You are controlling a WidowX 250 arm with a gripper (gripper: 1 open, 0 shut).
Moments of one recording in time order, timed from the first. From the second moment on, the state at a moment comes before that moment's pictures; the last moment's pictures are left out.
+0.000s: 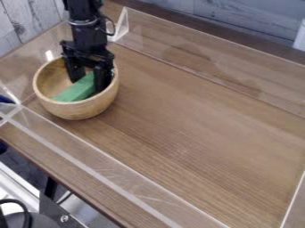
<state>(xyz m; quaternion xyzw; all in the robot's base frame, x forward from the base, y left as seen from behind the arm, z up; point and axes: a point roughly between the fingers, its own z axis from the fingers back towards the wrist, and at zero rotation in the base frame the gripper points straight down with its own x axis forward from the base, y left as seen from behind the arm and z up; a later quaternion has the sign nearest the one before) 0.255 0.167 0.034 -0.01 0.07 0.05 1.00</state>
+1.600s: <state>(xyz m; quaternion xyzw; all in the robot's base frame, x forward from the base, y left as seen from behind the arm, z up) 0.263 0.158 0.058 -0.04 0.05 0.05 1.00</state>
